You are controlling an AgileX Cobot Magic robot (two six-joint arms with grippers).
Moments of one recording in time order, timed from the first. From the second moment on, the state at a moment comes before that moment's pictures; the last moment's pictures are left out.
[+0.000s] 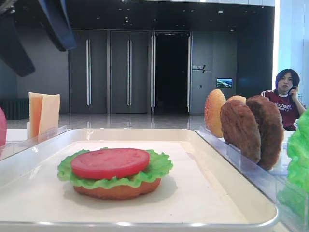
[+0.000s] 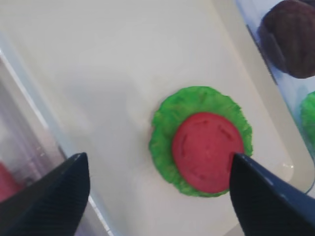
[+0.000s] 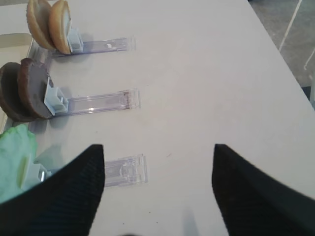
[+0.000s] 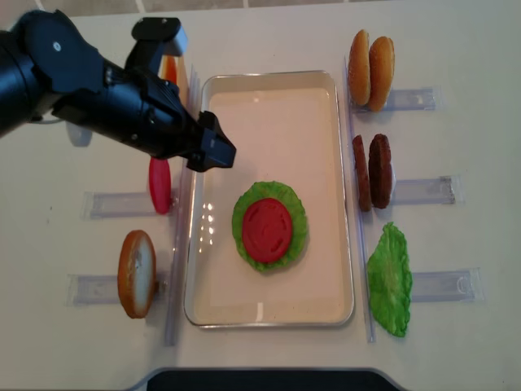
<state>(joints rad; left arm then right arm) -0.33 1.48 -0.97 -0.52 0.72 0.40 -0.08 -0.01 -0.50 0.07 1.14 -0.02</state>
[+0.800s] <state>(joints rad) -0.01 1.36 -0.99 0.18 1.04 -0.01 -0.08 -0.01 -0.50 0.07 1.14 -0.02</state>
